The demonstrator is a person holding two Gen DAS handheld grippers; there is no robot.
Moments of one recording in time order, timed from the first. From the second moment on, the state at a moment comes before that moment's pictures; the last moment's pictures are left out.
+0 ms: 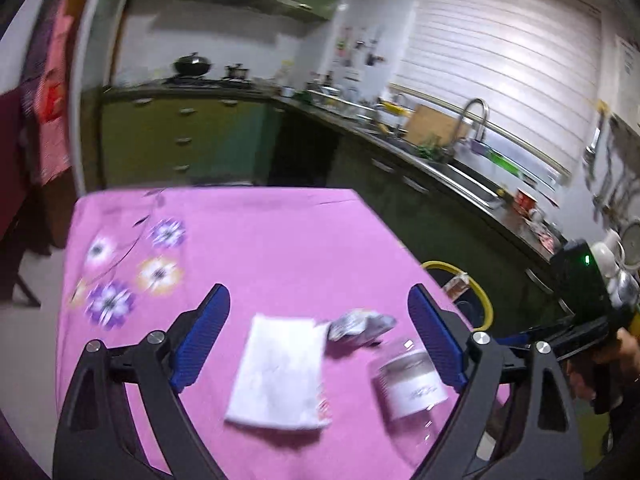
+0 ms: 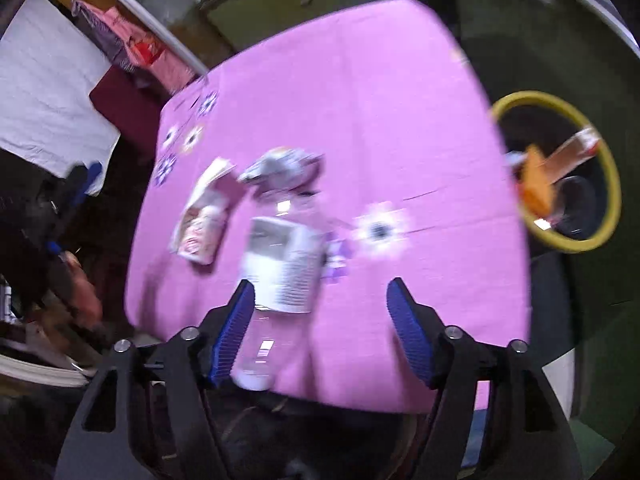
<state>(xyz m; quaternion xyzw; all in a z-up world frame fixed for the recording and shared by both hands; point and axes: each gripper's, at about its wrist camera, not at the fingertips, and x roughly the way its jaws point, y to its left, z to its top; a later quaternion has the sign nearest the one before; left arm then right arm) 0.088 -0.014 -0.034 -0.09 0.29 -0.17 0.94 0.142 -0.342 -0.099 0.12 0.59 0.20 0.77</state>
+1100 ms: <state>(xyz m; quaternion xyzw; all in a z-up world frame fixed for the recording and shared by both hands) 0.064 0.024 -0.065 -0.07 0.29 -0.13 0.94 0.214 -0.214 -0.191 0.03 0.75 0.10 0.65</state>
